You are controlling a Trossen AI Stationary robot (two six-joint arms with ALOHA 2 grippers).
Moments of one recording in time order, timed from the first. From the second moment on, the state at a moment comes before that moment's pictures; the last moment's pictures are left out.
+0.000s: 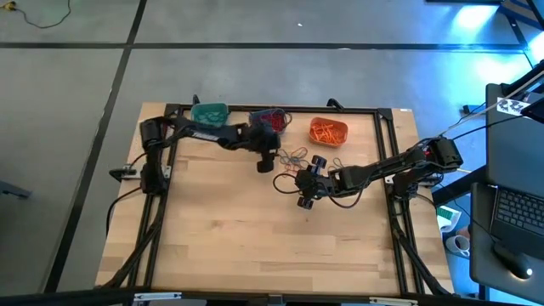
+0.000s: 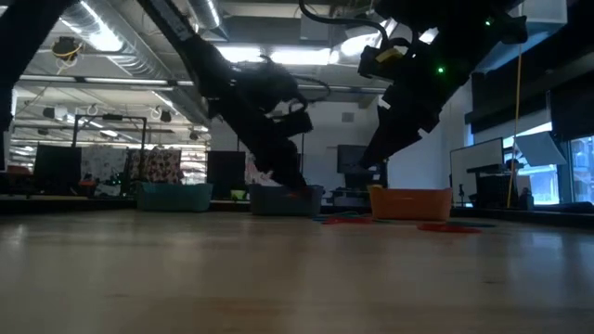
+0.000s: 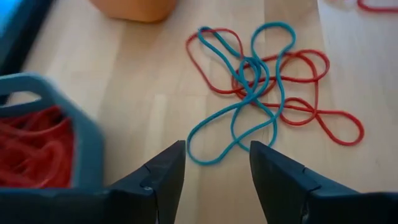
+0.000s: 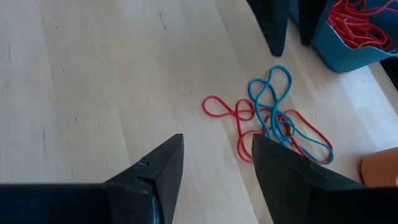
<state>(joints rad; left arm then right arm) 0.36 1.92 1.09 0.02 0.05 0.29 0.18 1.59 0.92 -0.29 0.49 0.26</state>
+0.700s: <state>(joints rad) 0.35 2.09 1.24 -0.06 0.05 0.36 0.18 1.59 0.92 -0.29 0.49 0.26</state>
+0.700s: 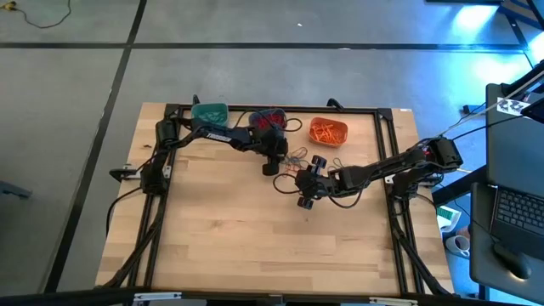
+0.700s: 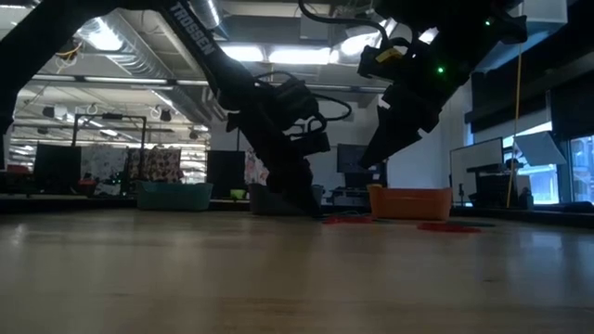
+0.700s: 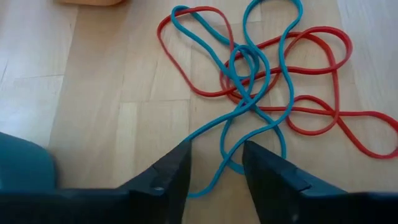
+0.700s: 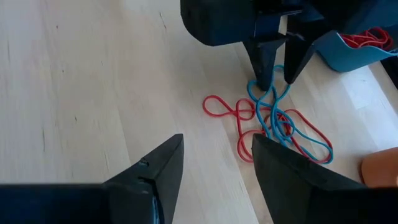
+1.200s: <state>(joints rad) 0.35 2.09 1.24 -0.09 0.00 0.38 0.18 1.59 0.92 -0.28 0.50 0.26</state>
